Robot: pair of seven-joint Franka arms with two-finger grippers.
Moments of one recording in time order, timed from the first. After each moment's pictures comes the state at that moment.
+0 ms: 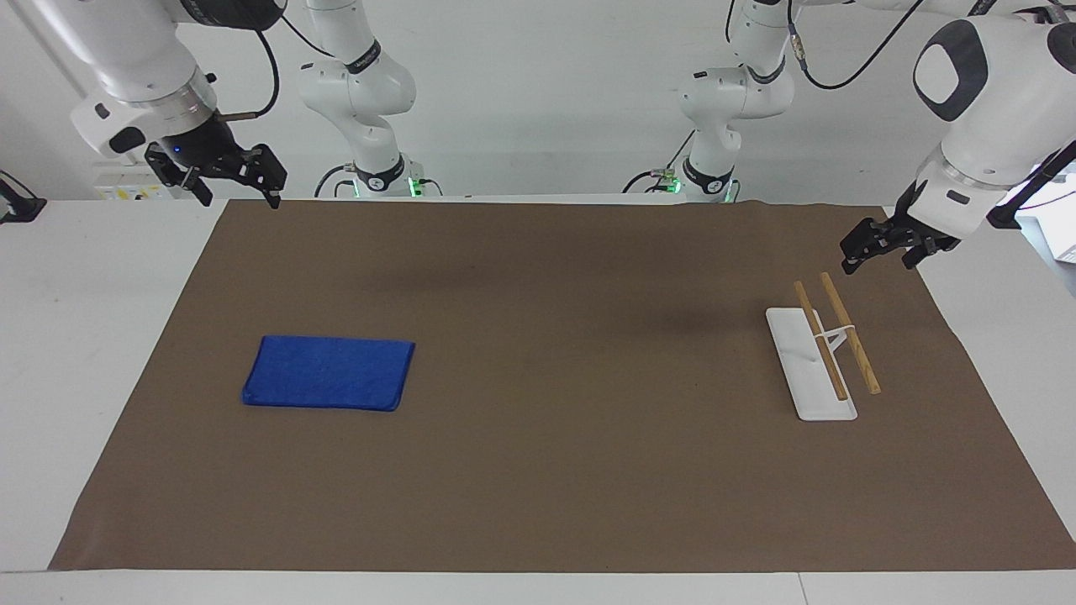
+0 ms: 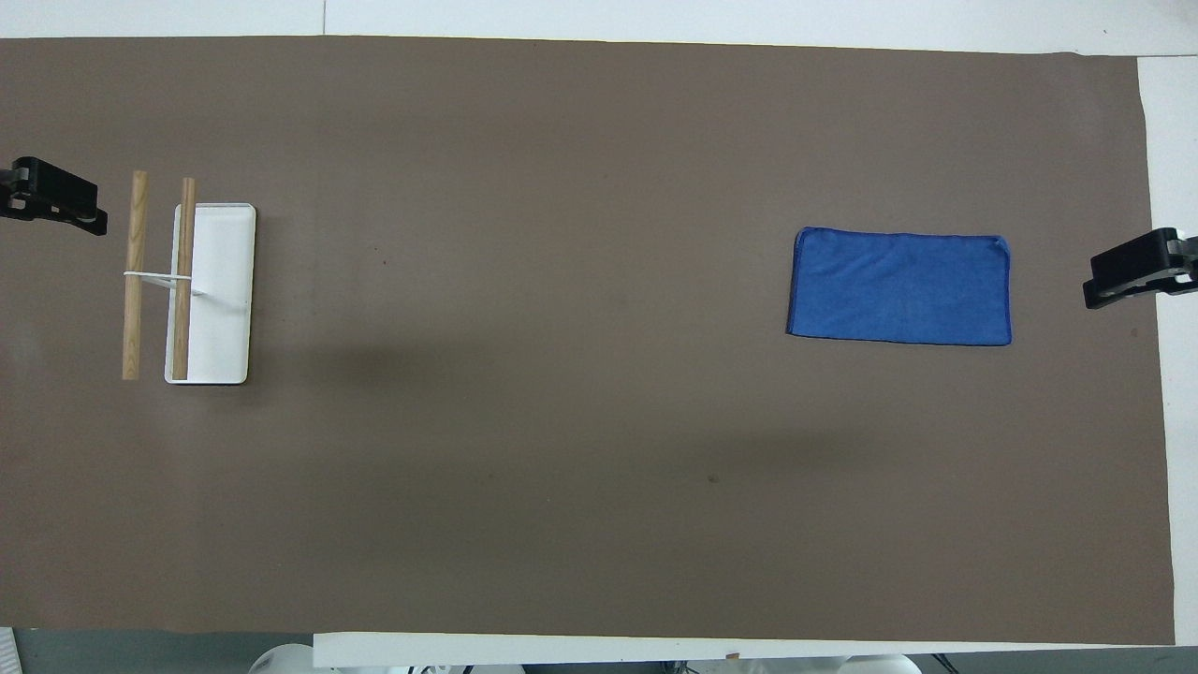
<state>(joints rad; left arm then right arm) -0.05 0.09 -0.01 -1.52 0.03 1.56 -0.03 -0.06 -0.01 0.02 -1.51 -0.05 1.41 -0.02</state>
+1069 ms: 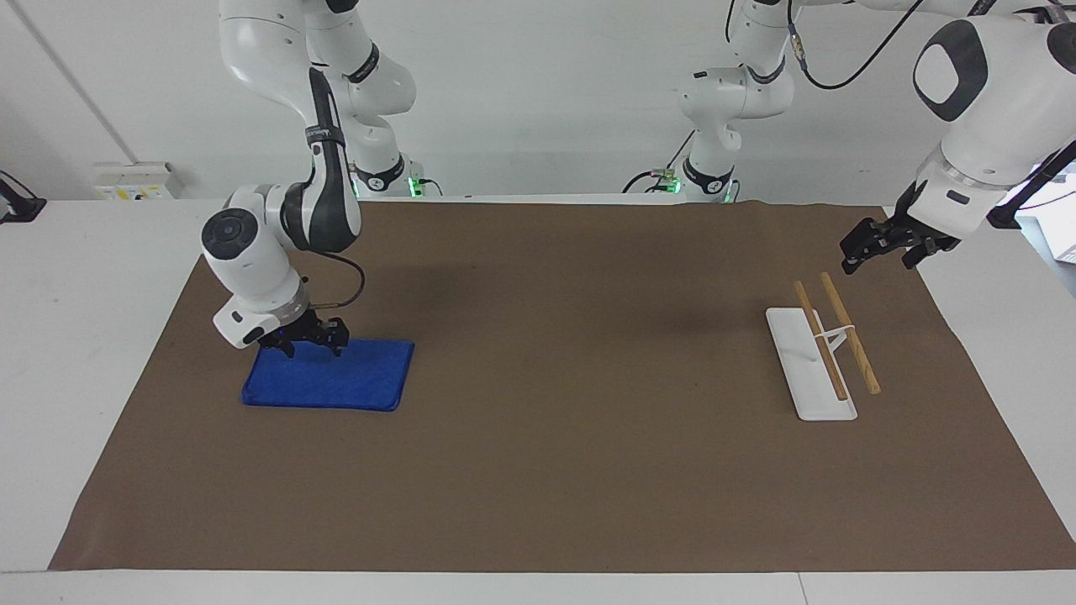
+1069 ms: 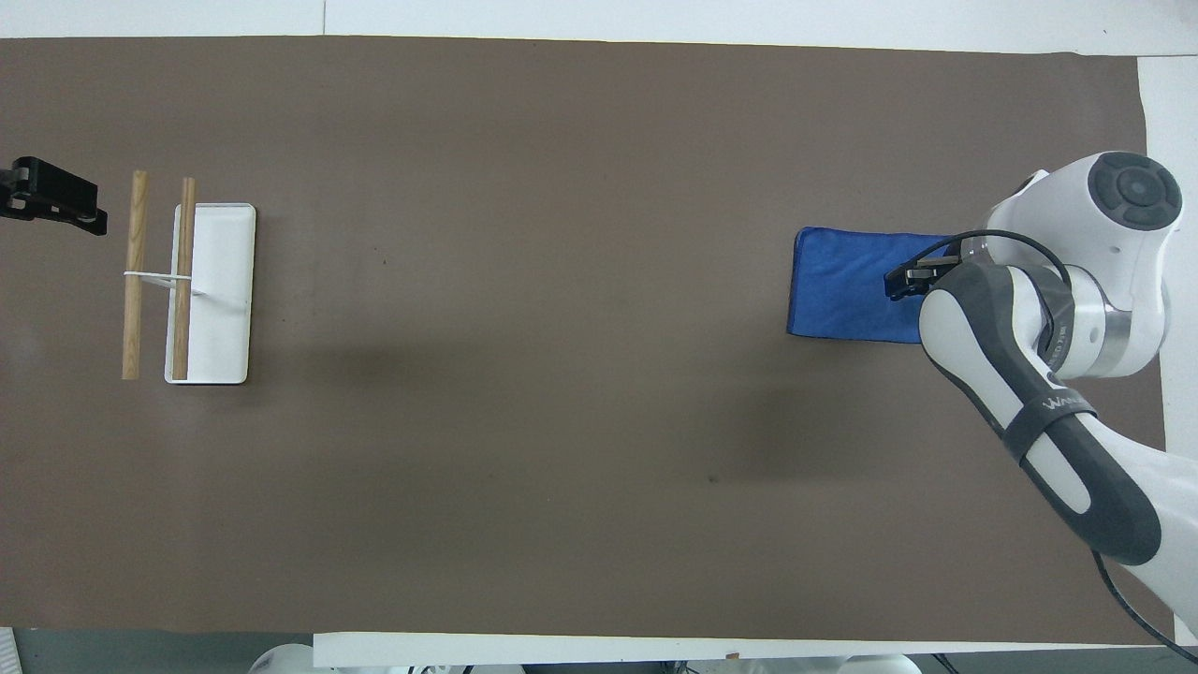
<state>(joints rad) -0.05 0.09 -0.01 -1.52 0.03 1.56 -0.03 -0.04 0.23 0.01 -2.07 -0.04 2.23 -0.02</state>
